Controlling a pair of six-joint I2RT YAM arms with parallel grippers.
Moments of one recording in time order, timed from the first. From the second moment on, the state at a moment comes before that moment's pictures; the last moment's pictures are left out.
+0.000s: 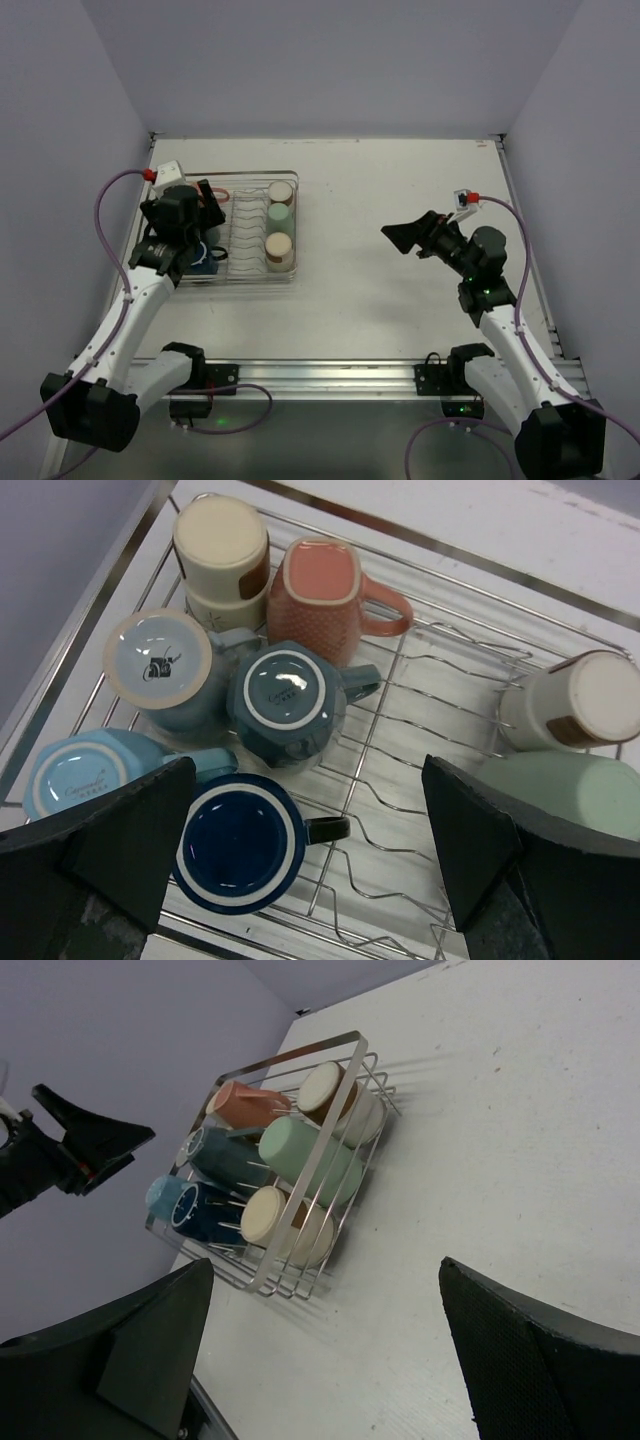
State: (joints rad) left arm -0.21 0.97 0.91 -0.44 -0.46 -0.39; right arm 0.15 0.81 0.48 0.25 -0.54 0.72
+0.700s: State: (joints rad) left arm -0.15 1.31 0.95 -0.35 -0.57 -0.53; right arm 0.22 0.85 0.52 0.21 -0.55 0.69
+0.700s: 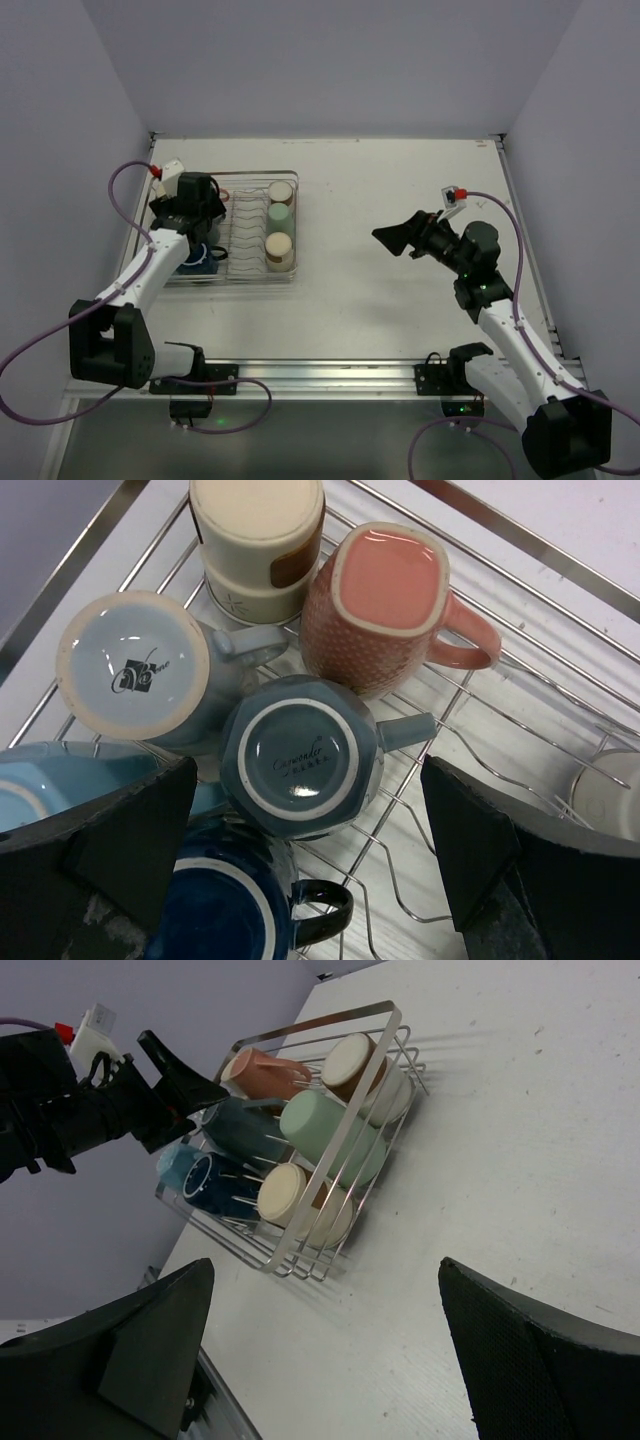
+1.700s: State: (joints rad) left arm -0.05 1.40 0.89 -0.20 -0.44 -0.61; right arm 0.25 0.87 0.54 0.17 -0.55 0.65
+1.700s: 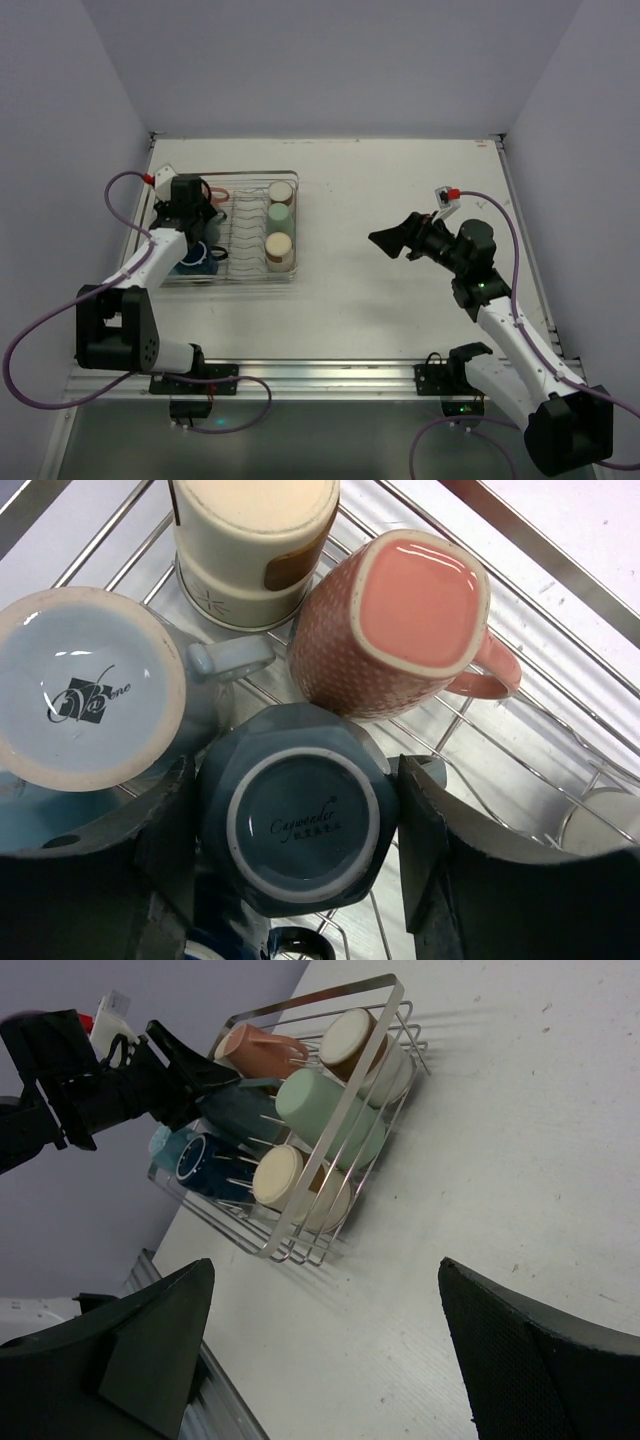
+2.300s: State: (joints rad) left arm -0.05 1.15 0.88 -0.28 -0.37 -0.56; right arm 0.29 0.88 0.54 0.20 -0.54 0.68
